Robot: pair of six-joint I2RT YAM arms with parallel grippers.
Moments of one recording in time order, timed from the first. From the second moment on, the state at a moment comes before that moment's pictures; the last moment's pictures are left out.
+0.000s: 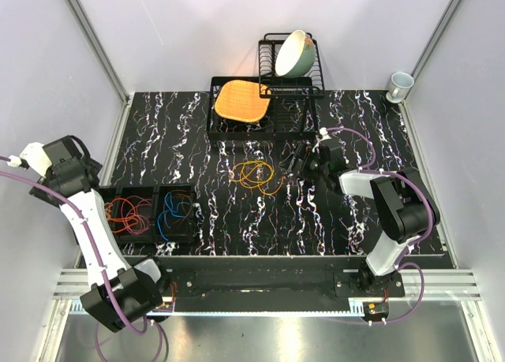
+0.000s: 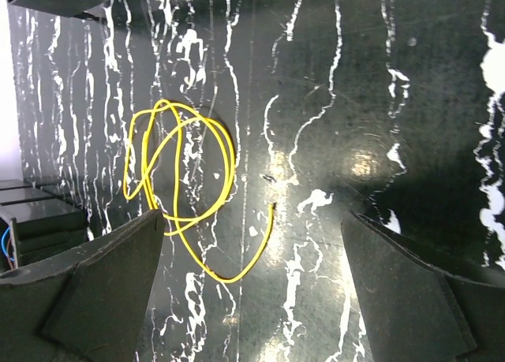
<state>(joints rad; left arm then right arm) 0.56 1.04 1.14 -0.83 -0.42 -0.50 0.34 1.72 0.77 0.35 -0.29 0.70</state>
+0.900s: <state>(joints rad) 0.56 0.97 1.08 -0.78 -0.23 -0.47 0.60 1.99 1.29 -0.12 -0.02 0.51</state>
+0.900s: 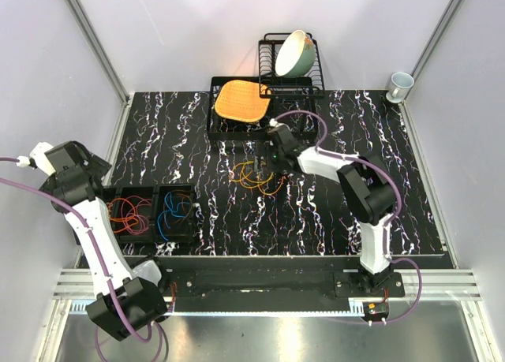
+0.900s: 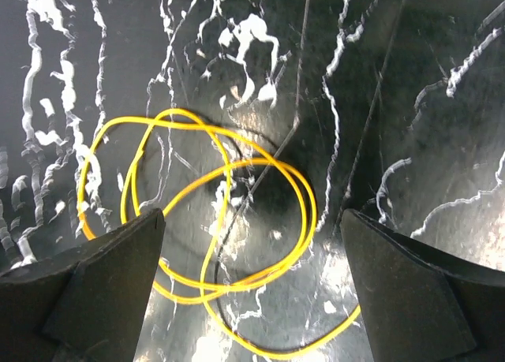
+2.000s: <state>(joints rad) 0.56 0.94 1.05 -0.75 -0.17 -0.46 0.75 1.93 1.62 -0.59 0.16 0.40</state>
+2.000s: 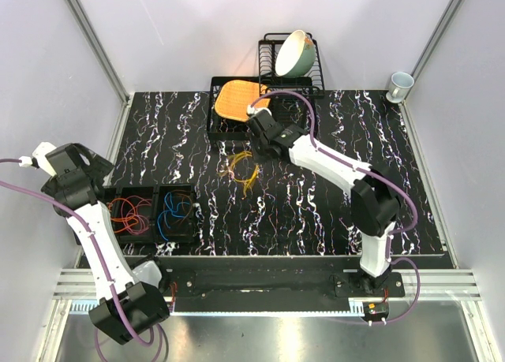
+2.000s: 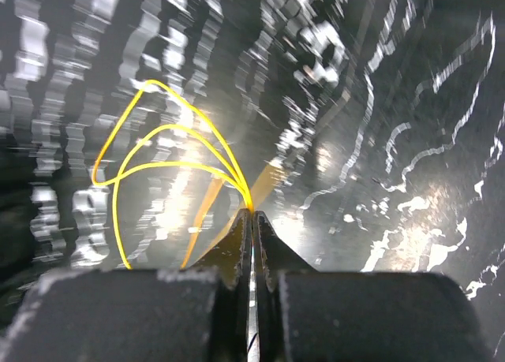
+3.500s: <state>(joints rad) 0.56 0.75 1.02 -0.70 -0.18 -0.47 1.12 2.35 2.46 -0.59 -0.23 0.46</state>
